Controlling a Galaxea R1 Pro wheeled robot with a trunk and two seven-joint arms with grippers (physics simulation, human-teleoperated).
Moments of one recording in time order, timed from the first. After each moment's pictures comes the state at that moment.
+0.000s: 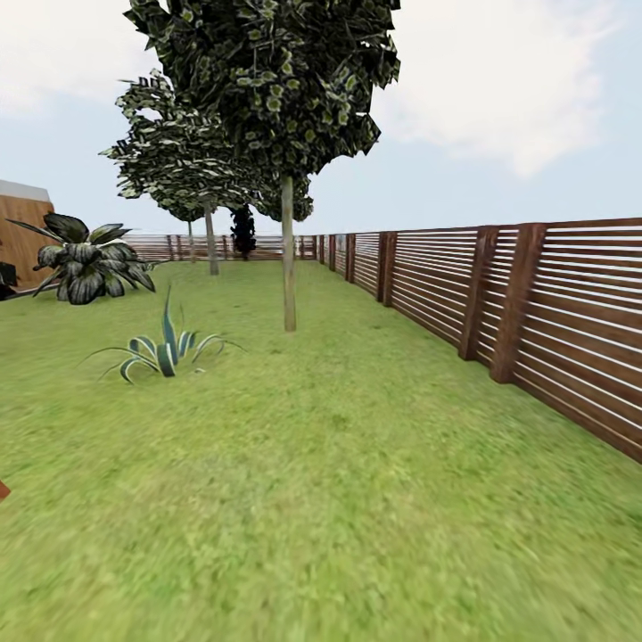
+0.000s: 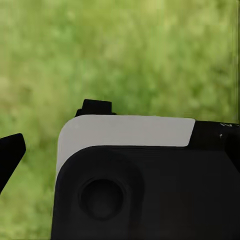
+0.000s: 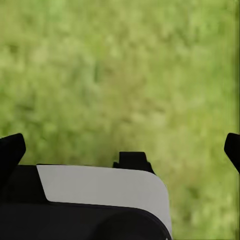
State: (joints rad) left arm 0.00 0.03 0.02 -0.20 0.12 0.01 -0.09; right arm -0.09 0.00 0.00 -0.04 0.00 -0.25 0.00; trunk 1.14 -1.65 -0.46
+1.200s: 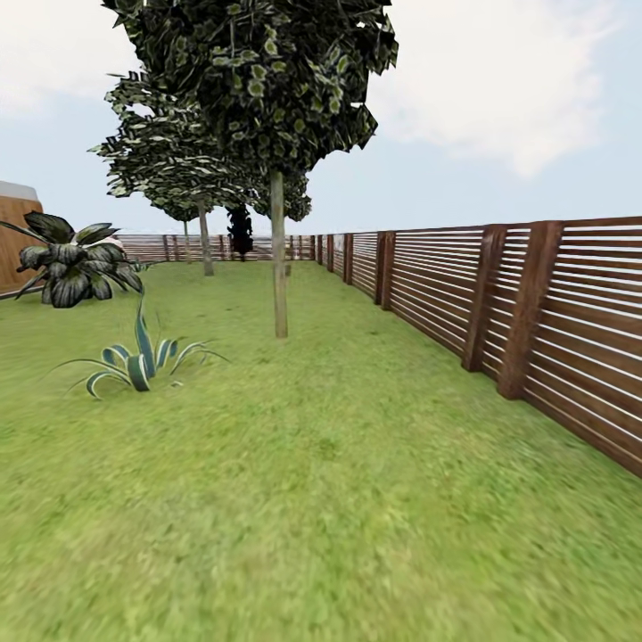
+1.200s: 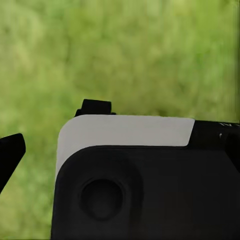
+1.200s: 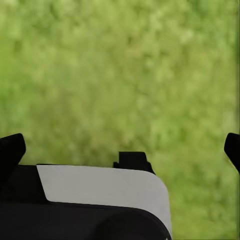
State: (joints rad) left arm 0.00 0.03 0.02 -0.20 0.11 0.01 -0.09; right arm -0.09 0.00 0.00 -0.04 0.00 -0.25 0.00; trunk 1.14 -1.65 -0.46
